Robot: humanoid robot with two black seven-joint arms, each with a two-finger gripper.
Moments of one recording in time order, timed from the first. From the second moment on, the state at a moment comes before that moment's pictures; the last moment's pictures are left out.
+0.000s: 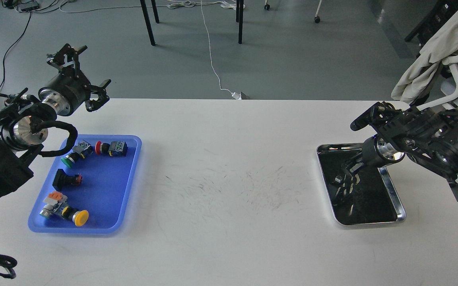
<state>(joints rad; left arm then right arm) -0.91 0.43 -0.45 -0.48 -0.24 -0.38 -0.13 1.22 -0.39 -0.54 0.63 -1.56 0.40 0.46</state>
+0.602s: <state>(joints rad) -0.91 0.43 -0.45 -0.48 -0.24 -0.38 -0.13 1.34 -0.37 -0.55 0.71 -1.55 0.40 0.46</state>
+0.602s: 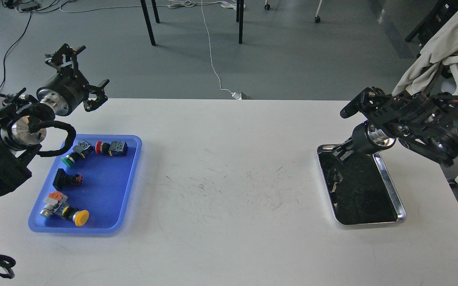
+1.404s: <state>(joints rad) -0.91 0.57 -0.45 -0.54 -0.24 -0.40 -0.13 1.42 -0.09 -0.46 0.73 -1.55 -0.02 0.46</state>
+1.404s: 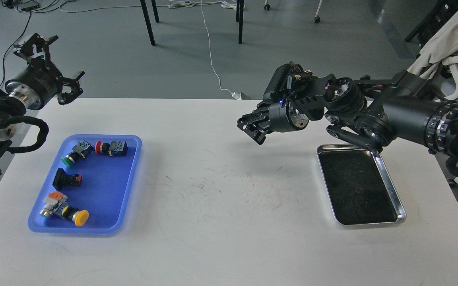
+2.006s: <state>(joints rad) -0.91 0.65 -0.45 -0.57 -0.24 -0.41 -0.13 1.30 0.00 -0.42 0.70 -1.55 -0.21 0.48</state>
